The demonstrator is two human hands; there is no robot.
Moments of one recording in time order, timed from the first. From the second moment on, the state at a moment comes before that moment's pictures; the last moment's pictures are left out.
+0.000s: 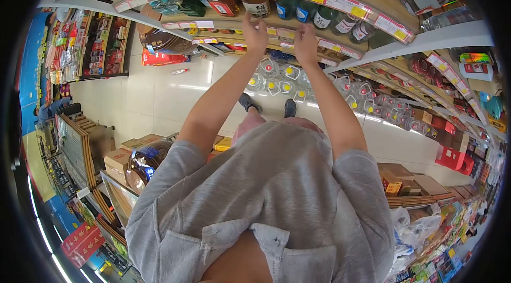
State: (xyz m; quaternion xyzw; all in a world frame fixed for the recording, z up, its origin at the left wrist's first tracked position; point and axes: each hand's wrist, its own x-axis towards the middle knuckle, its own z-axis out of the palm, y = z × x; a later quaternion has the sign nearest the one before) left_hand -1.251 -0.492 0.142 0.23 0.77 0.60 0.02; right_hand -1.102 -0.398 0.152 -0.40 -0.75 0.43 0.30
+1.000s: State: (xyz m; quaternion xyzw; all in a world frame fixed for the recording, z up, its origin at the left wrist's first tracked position) left_hand -1.384 -0.557 0.197 0.30 0.84 0.45 -0.03; right_hand -1.129 -0.443 0.193 -0.34 -0.79 0.46 0.19
